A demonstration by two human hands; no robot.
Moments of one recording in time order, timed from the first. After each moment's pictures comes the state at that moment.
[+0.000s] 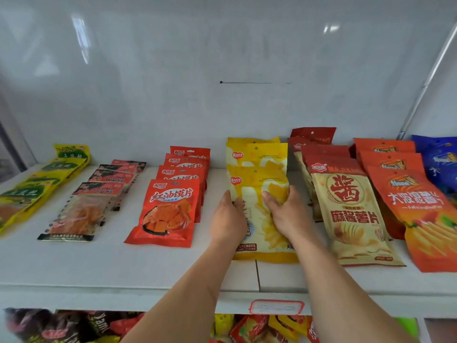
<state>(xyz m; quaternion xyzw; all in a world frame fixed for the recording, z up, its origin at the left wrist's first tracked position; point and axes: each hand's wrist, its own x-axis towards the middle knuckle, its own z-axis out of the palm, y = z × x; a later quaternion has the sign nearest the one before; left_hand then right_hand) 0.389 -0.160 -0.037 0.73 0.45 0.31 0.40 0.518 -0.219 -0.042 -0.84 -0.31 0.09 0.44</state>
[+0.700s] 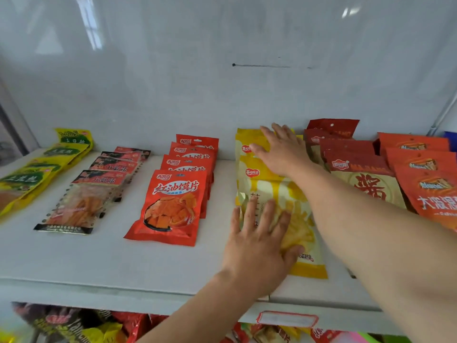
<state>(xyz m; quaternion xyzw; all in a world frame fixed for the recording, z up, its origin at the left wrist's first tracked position) 0.376 -0.200 -0.059 0.95 0.27 0.13 0.00 0.567 -0.117 0.030 -0.83 -0.53 -0.10 0.13</state>
